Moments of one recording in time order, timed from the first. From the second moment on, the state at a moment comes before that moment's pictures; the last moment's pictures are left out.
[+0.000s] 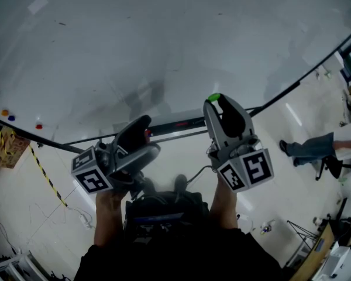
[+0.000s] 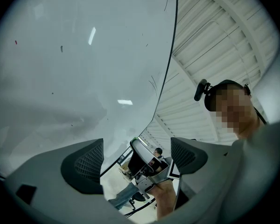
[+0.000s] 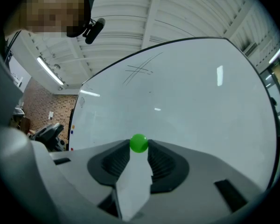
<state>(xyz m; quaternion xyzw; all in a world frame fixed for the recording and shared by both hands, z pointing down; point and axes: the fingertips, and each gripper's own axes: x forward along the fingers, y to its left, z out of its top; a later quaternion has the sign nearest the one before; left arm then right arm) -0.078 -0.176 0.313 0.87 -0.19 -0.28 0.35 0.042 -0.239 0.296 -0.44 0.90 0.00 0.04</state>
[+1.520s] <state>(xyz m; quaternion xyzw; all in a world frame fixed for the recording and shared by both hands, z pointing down) -0.106 -0.163 0.307 0.86 -0.25 -0.30 0.32 0.013 -0.291 0.333 -0.47 0.88 0.03 -0.05</state>
